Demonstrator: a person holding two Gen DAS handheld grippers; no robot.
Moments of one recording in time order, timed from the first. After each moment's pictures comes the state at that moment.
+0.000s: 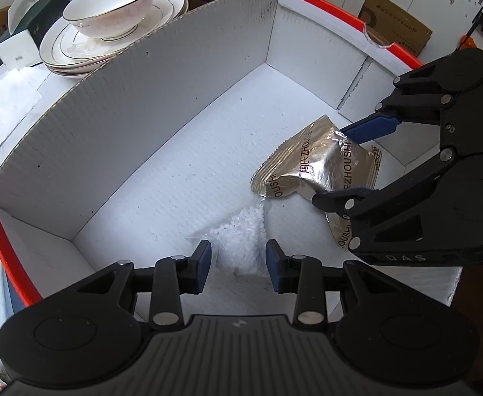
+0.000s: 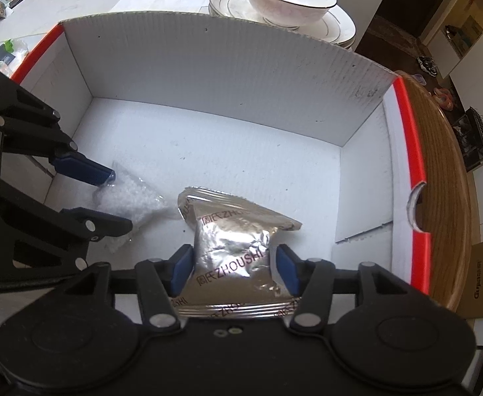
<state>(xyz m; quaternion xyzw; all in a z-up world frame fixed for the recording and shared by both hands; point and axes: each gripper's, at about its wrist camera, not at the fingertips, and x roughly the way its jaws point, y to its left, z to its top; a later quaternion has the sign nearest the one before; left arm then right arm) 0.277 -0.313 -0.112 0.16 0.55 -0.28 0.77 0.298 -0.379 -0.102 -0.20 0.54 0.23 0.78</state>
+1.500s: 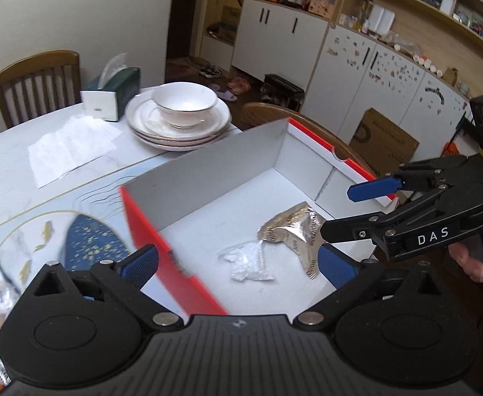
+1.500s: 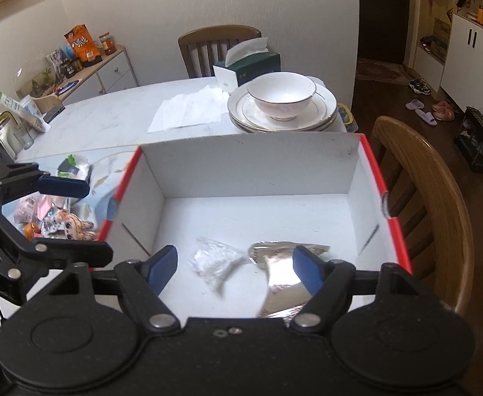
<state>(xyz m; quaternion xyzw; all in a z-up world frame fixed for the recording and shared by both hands) 0.200 -0.208 -0.018 0.02 0.40 -0.27 0.88 0.235 -0.401 -0.019 -0.03 0.44 0.27 0.86</state>
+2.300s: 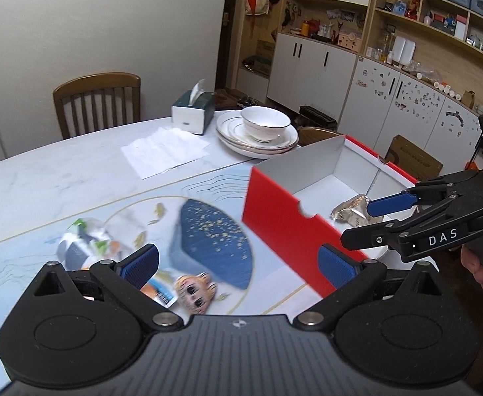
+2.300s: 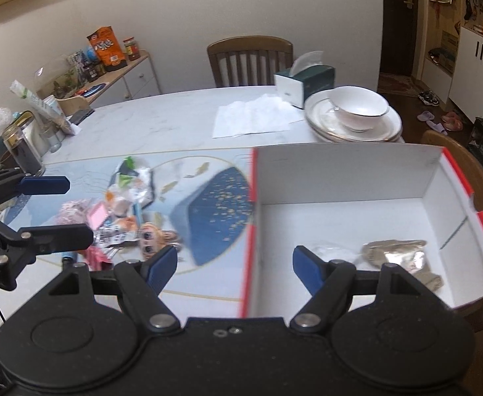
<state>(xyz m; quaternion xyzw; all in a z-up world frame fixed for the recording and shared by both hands) 0.134 -0.055 0.001 0.02 0.34 -0.22 0.91 0.165 -0.280 -0.005 -0.02 0.42 0.27 0.87</state>
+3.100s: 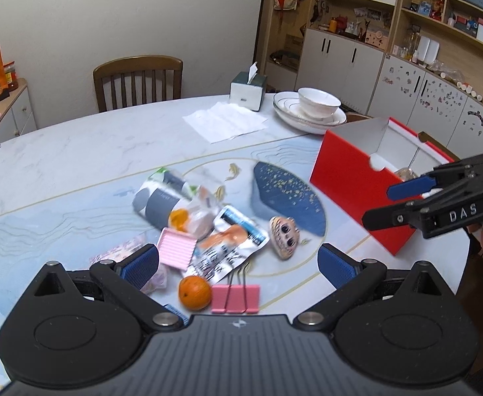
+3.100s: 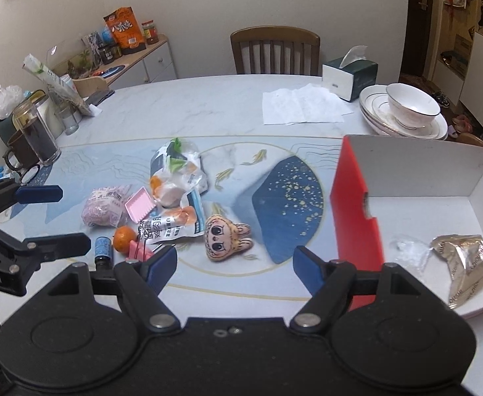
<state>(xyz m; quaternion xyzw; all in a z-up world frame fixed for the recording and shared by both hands) 0.113 0.052 -0.035 0.02 0.36 -0.18 0.92 0.134 -0.183 -0.022 -0.04 0.42 0.27 0.86</state>
